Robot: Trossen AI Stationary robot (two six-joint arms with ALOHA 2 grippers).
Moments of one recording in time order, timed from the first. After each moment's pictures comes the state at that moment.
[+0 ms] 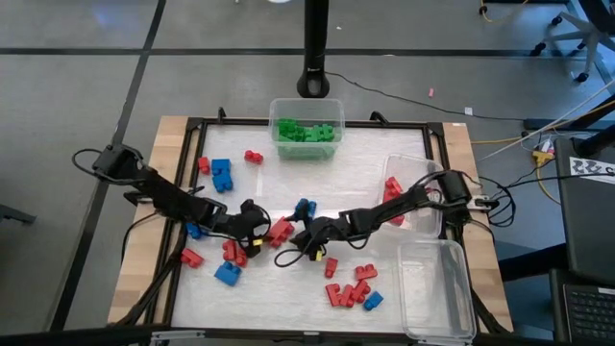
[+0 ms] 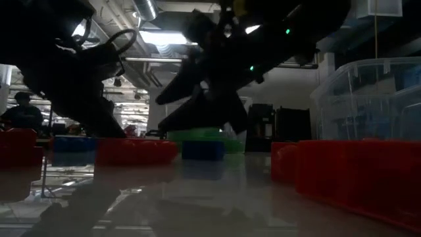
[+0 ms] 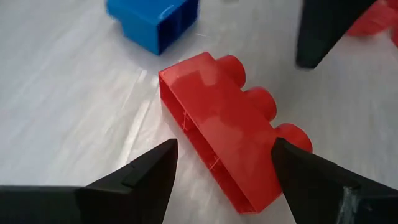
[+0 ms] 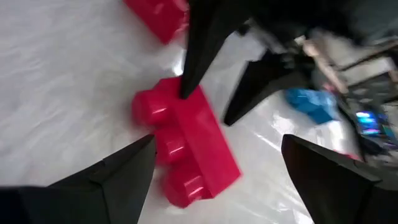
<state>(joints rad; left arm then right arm) -0.37 1.41 0.38 0.25 -0.36 -0.52 0.22 2.03 1.17 0.33 0.26 -0.58</state>
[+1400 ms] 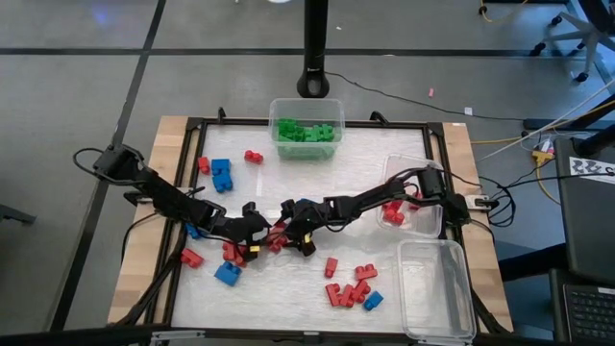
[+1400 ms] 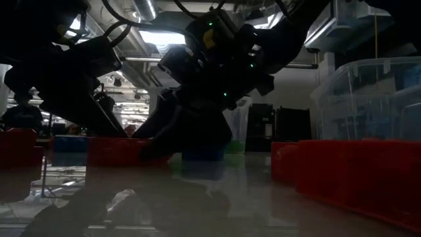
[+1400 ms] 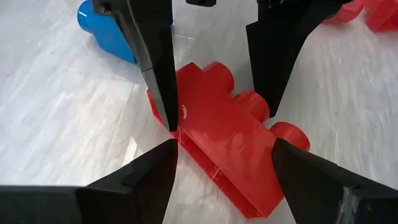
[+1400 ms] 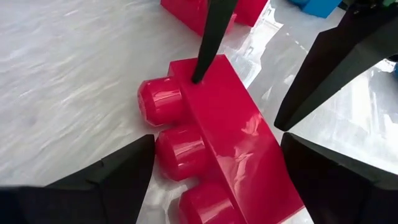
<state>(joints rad) -0.41 1.41 0.38 0.29 -0.36 -0.44 0.10 2.20 1.30 0.27 -0.17 -0.45</state>
